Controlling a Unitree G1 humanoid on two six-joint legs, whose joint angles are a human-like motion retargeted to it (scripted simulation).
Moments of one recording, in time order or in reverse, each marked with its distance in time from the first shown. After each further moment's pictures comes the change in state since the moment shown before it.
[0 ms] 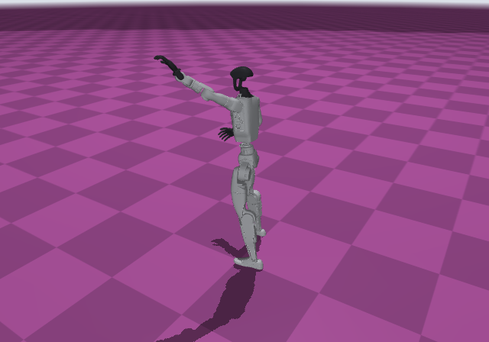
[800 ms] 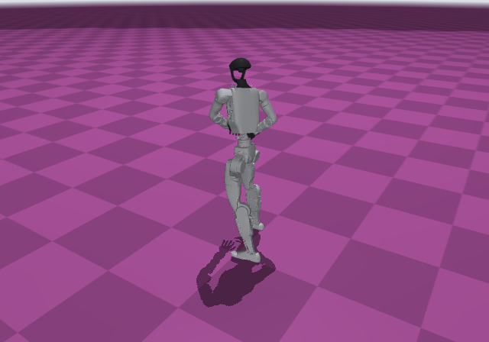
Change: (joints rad) left arm 1.114 -1.266 0.063 -0.466 0.385 -0.085 -0.223; right arm 0.131 0.058 0.080 -0.219 -0.180 0.031 0.101; waist -0.335 0.029 0.136; left_leg 0.034 -0.058 0.171 0.035 -0.032 0.088; right_leg -0.059 -0.019 0.207 -0.039 0.053 -0.009
